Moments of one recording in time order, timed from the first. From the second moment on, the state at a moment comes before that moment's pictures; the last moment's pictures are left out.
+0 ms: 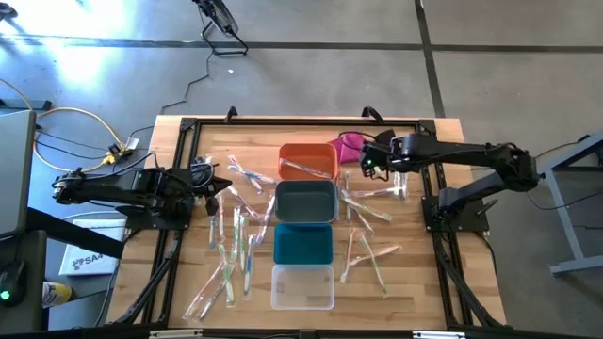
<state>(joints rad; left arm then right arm) -0.02 0.31 0.37 -0.55 -0.38 -0.30 -0.25 1.33 1.08 -1.16 0.52 0.98</state>
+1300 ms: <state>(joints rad) -0.02 0.37 0.37 -0.55 -0.38 -0.30 -0.29 1.38 0.83 -1.21 0.39 1.24</state>
